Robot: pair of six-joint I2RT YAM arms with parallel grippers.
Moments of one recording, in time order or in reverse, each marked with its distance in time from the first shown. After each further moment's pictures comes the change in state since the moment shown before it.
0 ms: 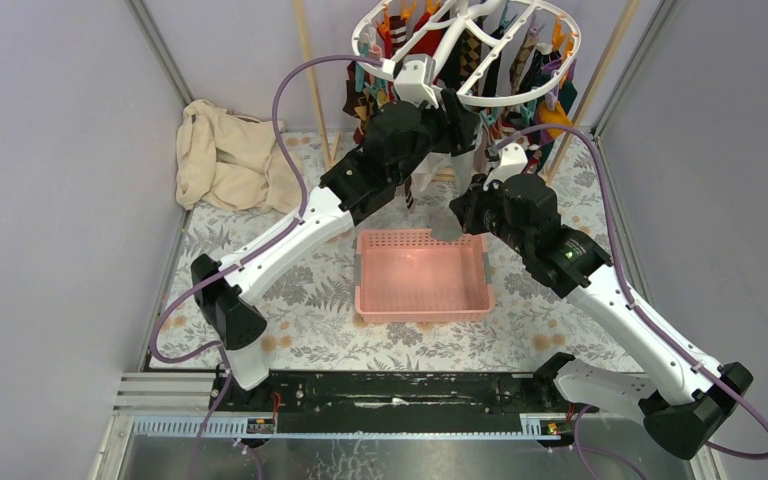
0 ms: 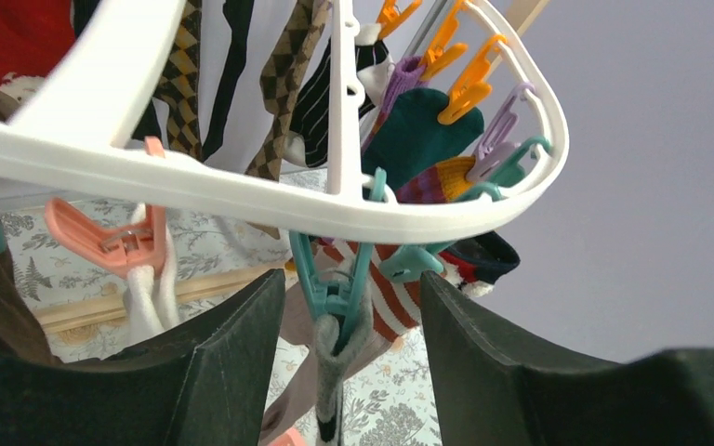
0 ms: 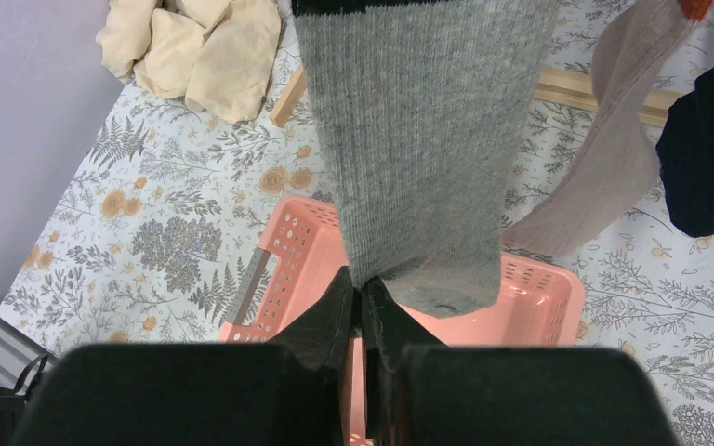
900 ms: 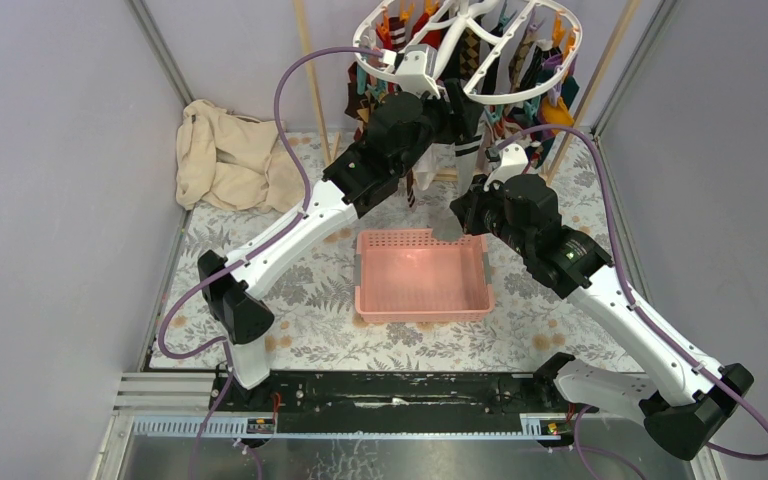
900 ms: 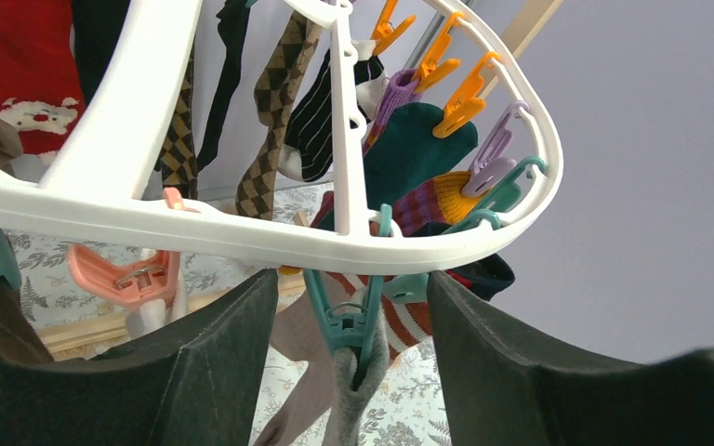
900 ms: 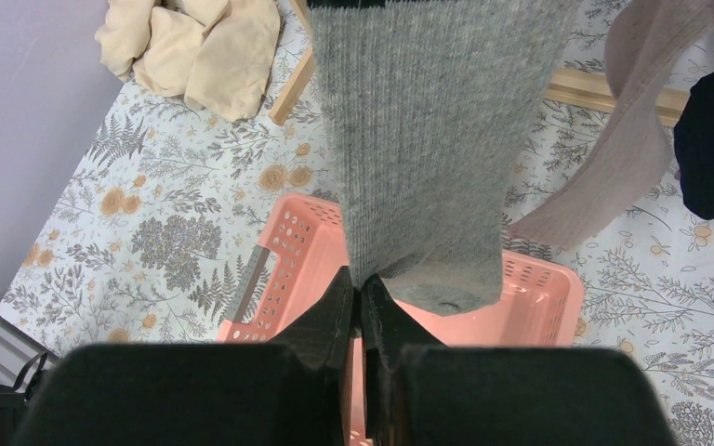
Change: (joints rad) left arm 0.019 0.051 0.092 -0.014 0.004 0.007; right arm 0.000 -0.005 0.000 -0.008 0.000 0.000
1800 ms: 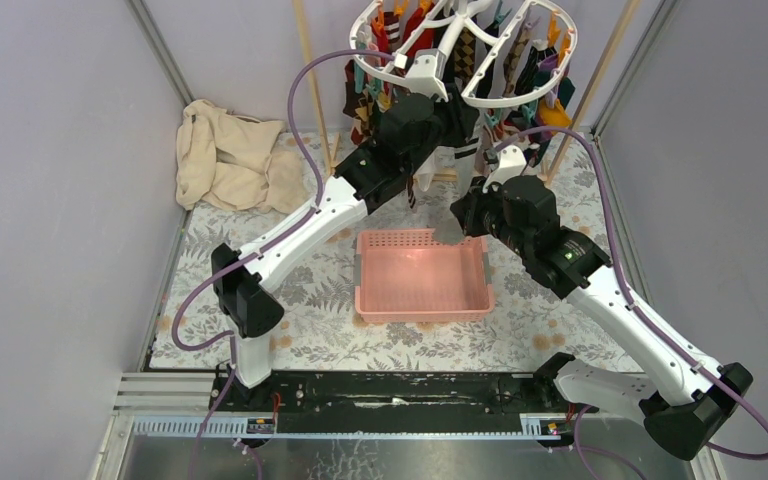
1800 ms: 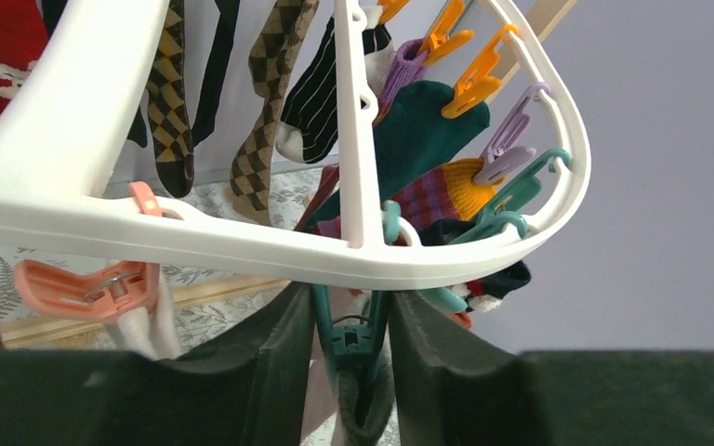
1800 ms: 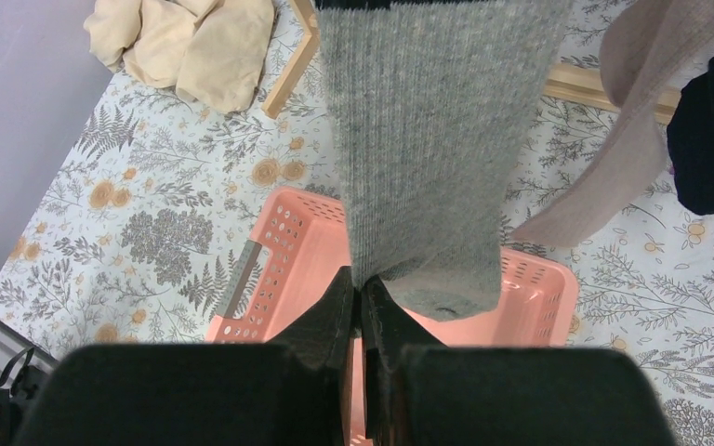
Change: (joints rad) left arm 0.004 0.063 0.031 -0.020 0.003 -0.011; right arm 0.000 0.000 -0.012 0.000 0.001 -0.015
